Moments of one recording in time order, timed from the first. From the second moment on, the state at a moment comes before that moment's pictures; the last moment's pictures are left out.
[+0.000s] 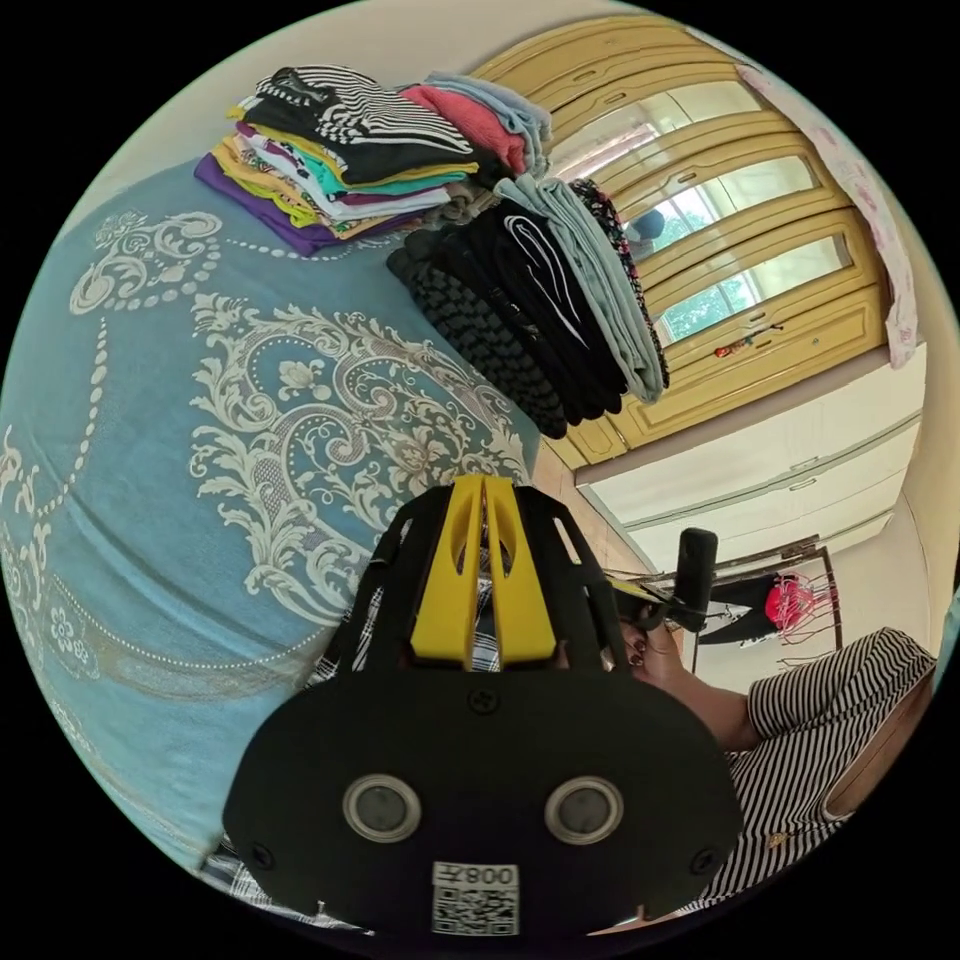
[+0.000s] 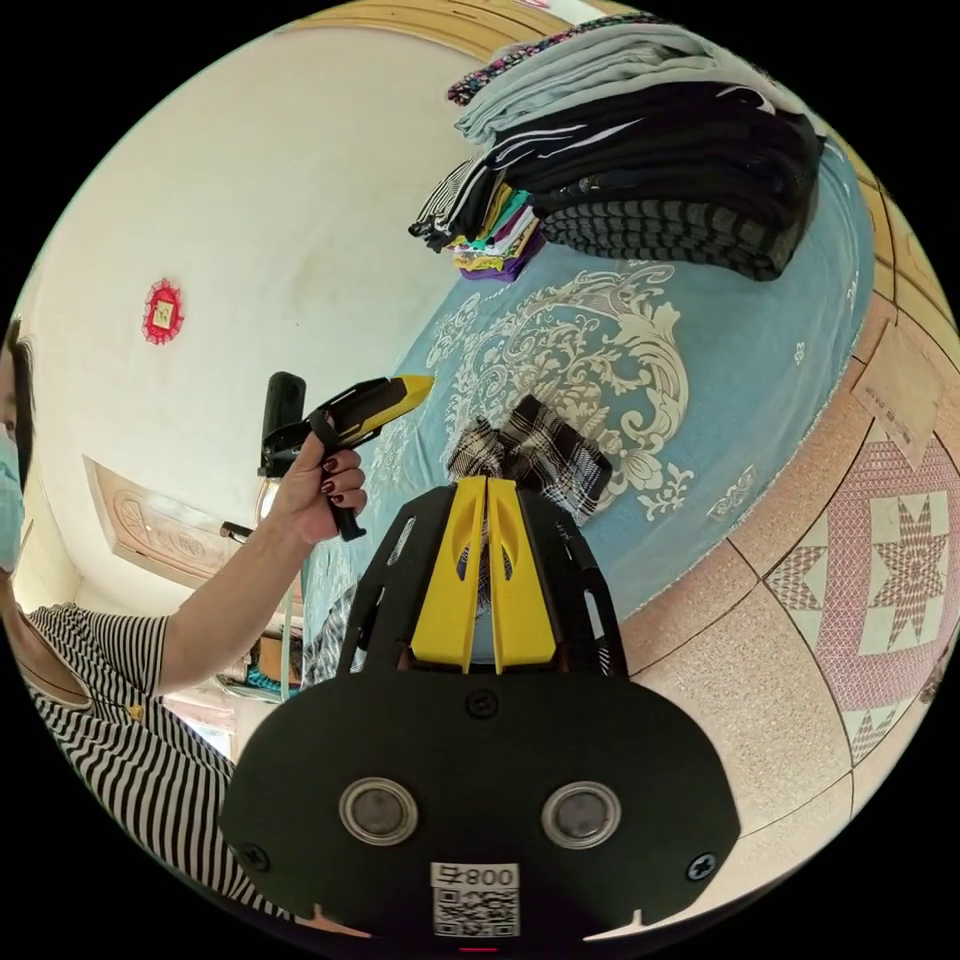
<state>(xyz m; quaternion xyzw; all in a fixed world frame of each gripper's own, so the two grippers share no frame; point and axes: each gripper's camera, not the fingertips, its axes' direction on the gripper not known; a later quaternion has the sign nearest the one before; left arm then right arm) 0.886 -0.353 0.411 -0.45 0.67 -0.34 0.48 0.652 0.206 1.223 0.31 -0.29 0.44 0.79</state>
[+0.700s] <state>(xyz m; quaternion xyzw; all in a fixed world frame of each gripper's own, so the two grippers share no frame) 0.969 -0.373 0.388 -0.47 0.67 -0.28 0.50 0.678 0.221 1.282 0.31 -0.34 0.47 0.75</state>
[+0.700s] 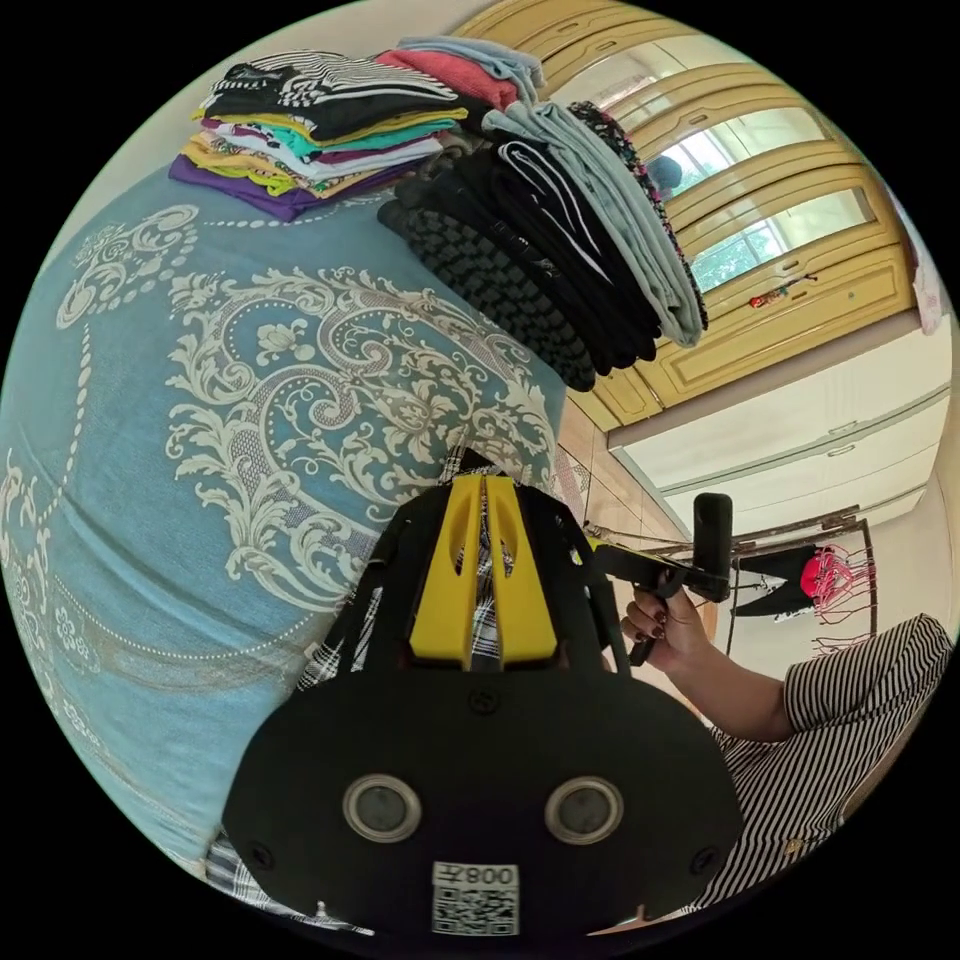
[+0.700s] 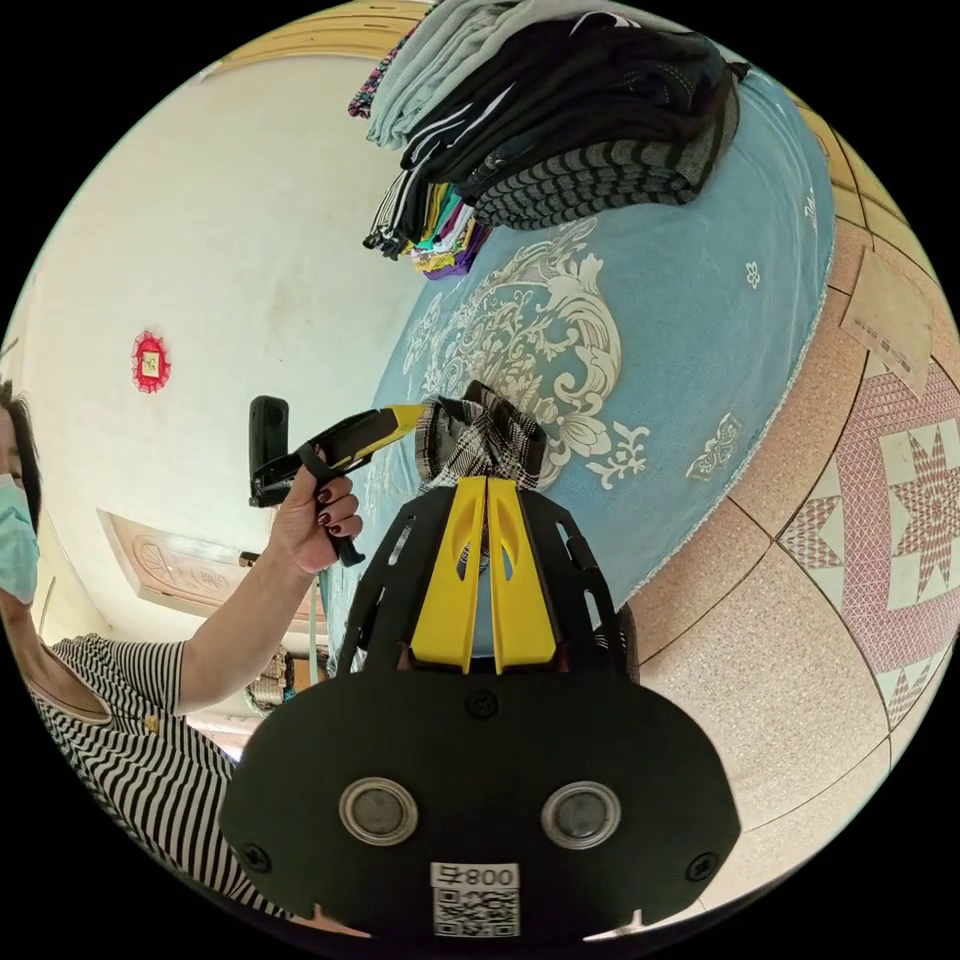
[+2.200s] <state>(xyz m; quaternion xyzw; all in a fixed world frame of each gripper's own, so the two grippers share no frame) 1.038 -0.478 0.380 -0.49 0.68 -0.12 0.53 0.696 0.197 1.264 0.29 -0.32 0.45 0.78</state>
